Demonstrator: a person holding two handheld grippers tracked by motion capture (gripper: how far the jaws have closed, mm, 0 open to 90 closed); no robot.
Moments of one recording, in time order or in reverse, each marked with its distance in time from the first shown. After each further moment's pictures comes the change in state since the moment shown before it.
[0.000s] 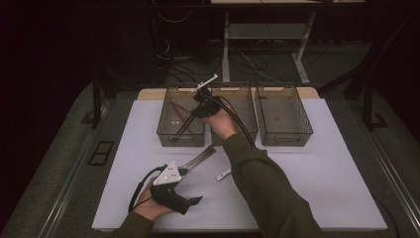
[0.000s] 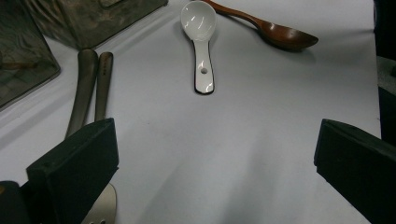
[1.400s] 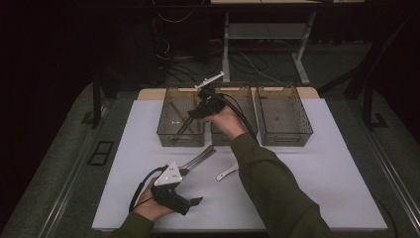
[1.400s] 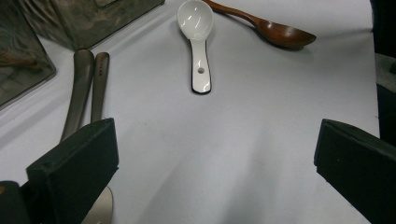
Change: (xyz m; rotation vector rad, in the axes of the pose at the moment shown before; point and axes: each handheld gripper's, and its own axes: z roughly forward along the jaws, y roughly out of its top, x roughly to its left) left arm -0.001 0.000 0.002 0.003 -0.003 0.001; right arm -0.003 -0.006 -0.029 -0.077 0.023 -0.017
